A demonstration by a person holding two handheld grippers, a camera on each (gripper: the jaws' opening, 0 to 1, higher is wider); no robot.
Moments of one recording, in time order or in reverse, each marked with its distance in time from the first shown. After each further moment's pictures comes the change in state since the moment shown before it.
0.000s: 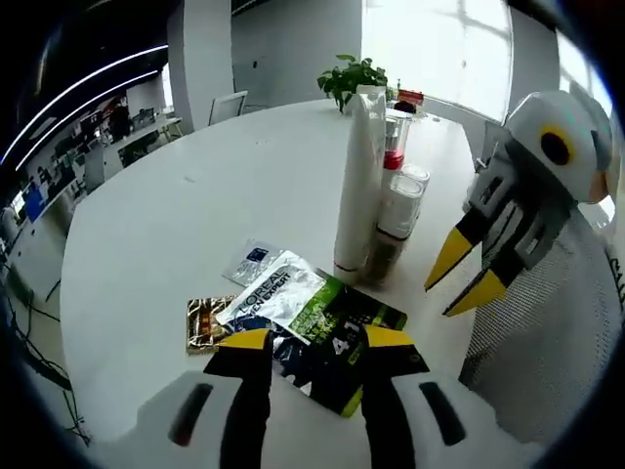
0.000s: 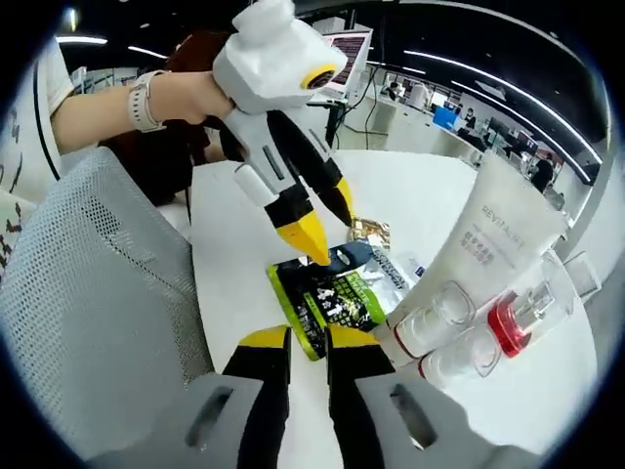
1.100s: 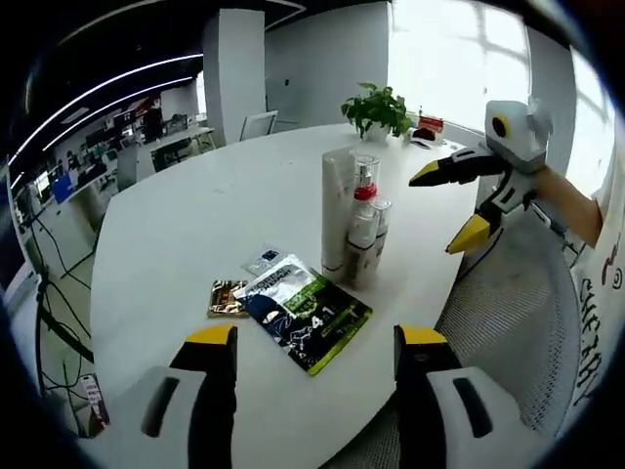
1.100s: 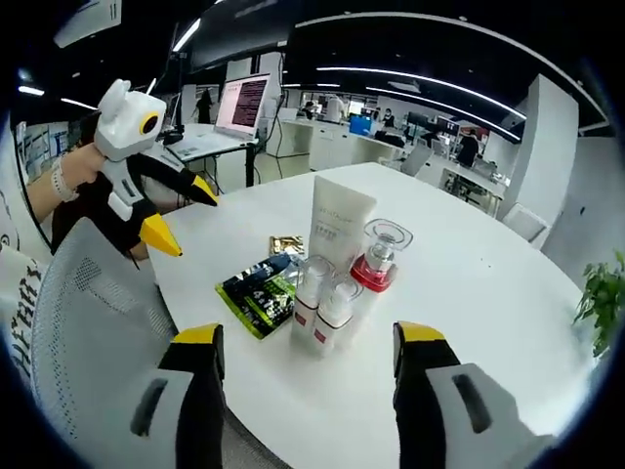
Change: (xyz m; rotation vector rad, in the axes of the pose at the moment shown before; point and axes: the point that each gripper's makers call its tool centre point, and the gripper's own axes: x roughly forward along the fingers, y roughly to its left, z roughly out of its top) left arm -0.076 -0.028 0.001 -0.089 -0.096 0.126; right arm -0.084 -0.047 -0.014 0.228 -0.099 -0.278
